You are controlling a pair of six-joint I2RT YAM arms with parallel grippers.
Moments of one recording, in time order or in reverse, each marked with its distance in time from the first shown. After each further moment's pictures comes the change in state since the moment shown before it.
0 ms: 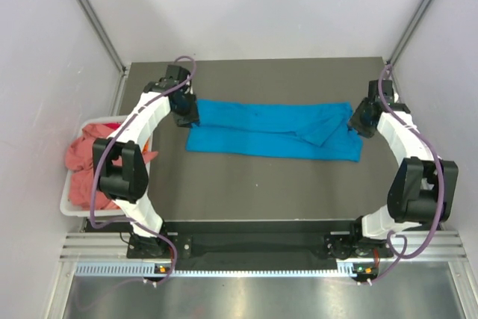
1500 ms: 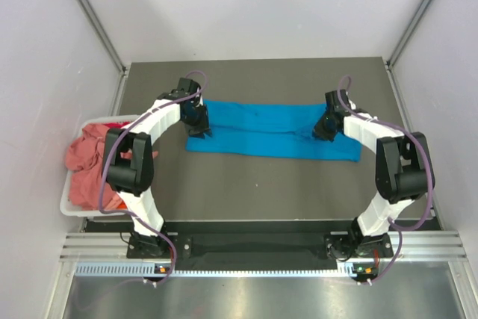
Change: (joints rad) left arm -0.048 0.084 -0.138 0.187 0.137 -0.057; right arm 0.263 0.195 -0.100 0.261 -0.070 0.293
